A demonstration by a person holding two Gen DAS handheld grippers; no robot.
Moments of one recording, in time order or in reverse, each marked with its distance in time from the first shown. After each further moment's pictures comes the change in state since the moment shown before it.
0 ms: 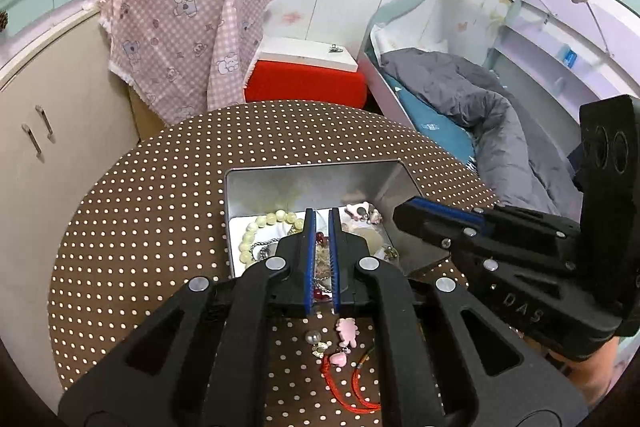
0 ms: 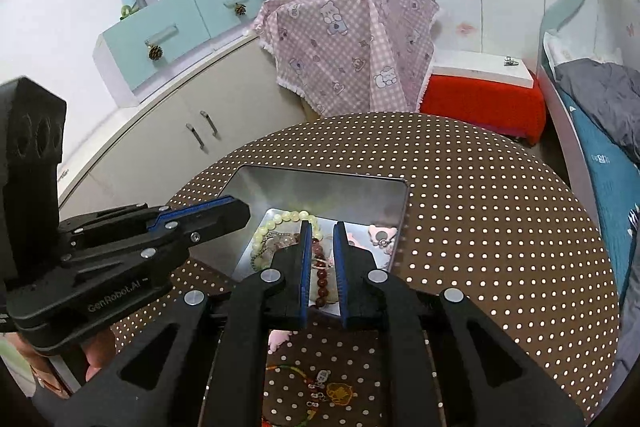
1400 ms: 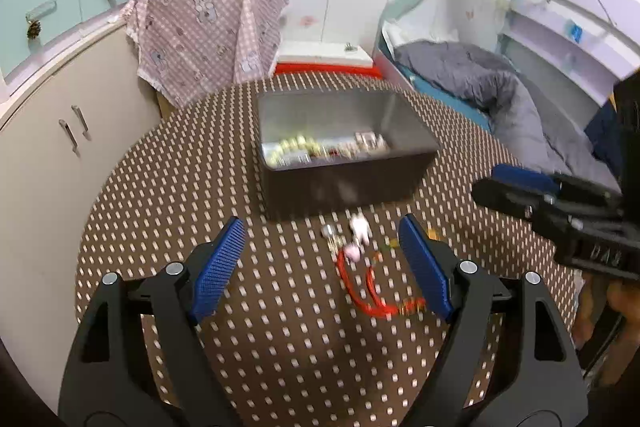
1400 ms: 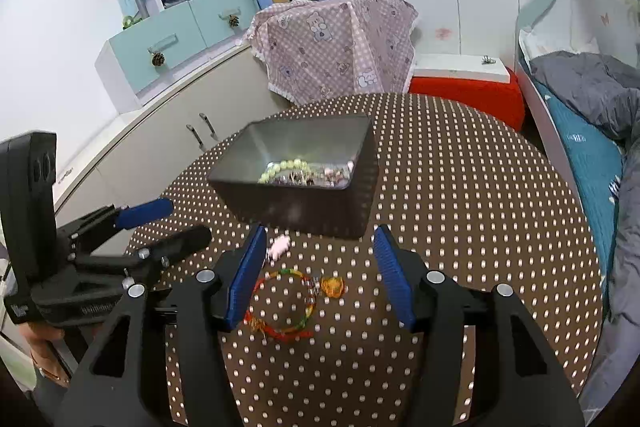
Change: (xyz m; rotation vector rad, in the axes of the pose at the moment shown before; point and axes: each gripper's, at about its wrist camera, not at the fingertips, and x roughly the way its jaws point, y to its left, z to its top) left arm -0.048 -0.025 -0.081 0.073 -0.018 0.117; right arm -0.062 0.000 -0.069 0.036 -0.047 -0.034
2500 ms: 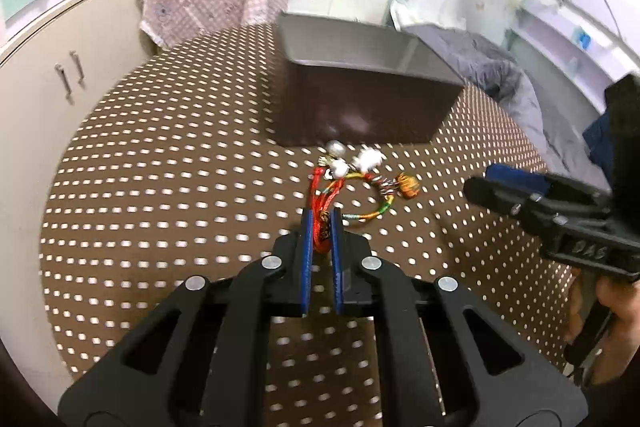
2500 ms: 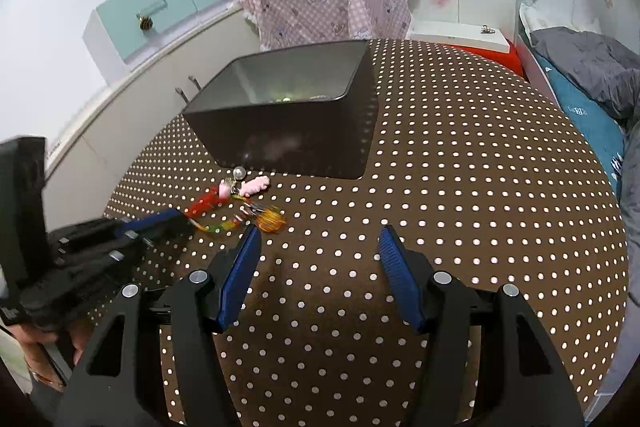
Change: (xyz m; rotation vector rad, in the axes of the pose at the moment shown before) left arm 0.015 0.025 -0.032 -0.106 0.065 -0.037; right arm 0.032 -0.004 -0.026 -0.009 0.119 -0.023
